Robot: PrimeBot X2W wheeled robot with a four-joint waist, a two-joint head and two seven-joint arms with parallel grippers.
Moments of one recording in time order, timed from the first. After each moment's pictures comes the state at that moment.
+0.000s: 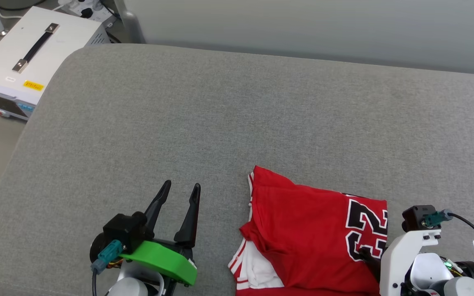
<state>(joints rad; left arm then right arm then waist) -0.08 0.12 -0.25 0.16 -0.36 -0.13 -0.26 -0.01 -0.09 0.03 0.08 0.29 0.13 0.71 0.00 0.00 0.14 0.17</state>
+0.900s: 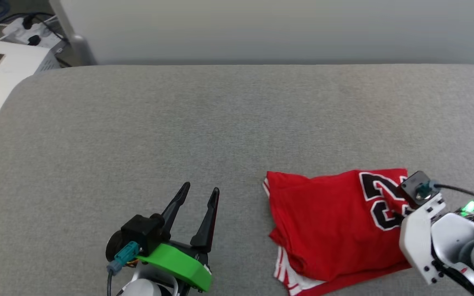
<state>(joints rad) -0.08 0.13 -0.32 0.16 -0.37 -0.13 -0.26 -0.17 -0.55 0.40 -0.11 0.33 0.13 0.73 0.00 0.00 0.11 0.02</state>
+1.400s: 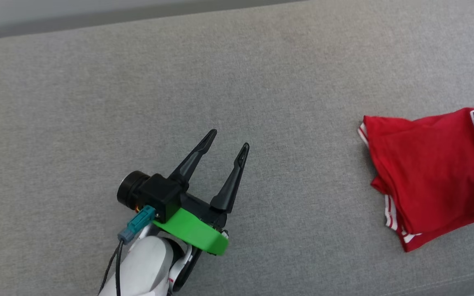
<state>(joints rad) -0.26 0.17 -0.44 0.05 -0.34 -0.13 -0.26 -0.30 -0.89 0.30 0.02 0.39 0.13 0.56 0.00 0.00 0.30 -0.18</state>
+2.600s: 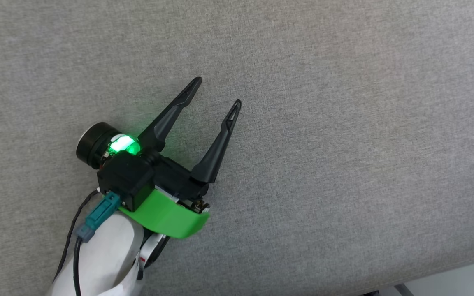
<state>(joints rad) -0.38 0.32 -0.45 -0.22 -0.32 -0.10 -0.19 -0.68 -0.79 0.00 0.77 0.14 0.13 0.10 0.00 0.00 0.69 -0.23</state>
